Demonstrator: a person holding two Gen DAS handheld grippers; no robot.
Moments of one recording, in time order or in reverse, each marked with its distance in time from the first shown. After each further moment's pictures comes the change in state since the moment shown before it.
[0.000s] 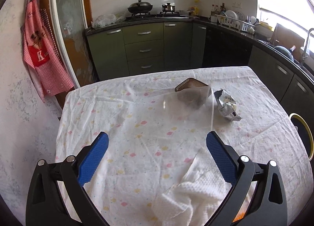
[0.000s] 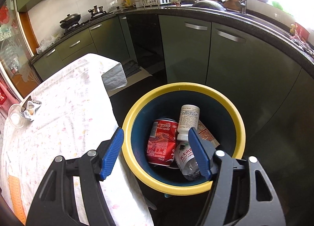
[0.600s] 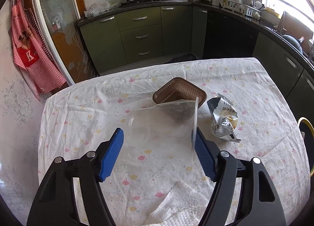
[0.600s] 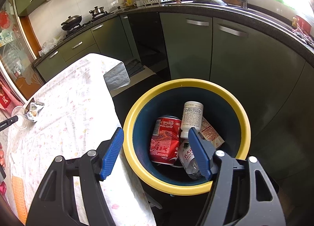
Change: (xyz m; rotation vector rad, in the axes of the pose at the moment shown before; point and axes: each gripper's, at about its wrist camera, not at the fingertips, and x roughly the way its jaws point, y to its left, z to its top) left arm 0.065 -0.044 0.040 0.012 0.135 0.037; right arm 0.004 -0.008 -0.001 0.026 0.012 0.041
